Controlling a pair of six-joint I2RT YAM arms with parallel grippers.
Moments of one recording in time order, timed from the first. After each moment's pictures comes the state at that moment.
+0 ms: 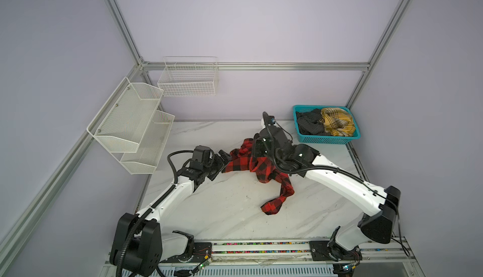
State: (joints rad) left arm -0.27 1.23 0.81 -0.26 0.22 -1.04; right arm 0.92 1.53 1.62 -0.58 0.35 0.61
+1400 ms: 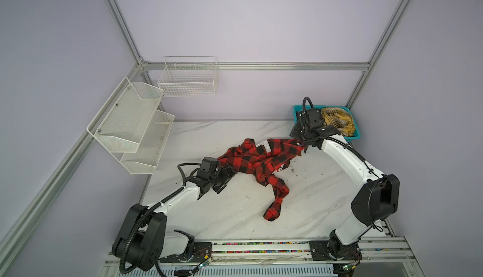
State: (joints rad) left arm -0.35 1.32 0.67 -0.18 0.28 -1.12; right arm 0.37 1.66 1.52 -0.69 0.22 0.70
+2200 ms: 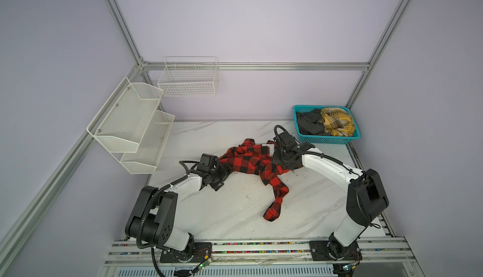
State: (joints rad) left arm -0.26 1.49 0.73 -0.18 0.34 -1.06; right arm 0.57 1.74 1.35 -0.70 0.16 0.90
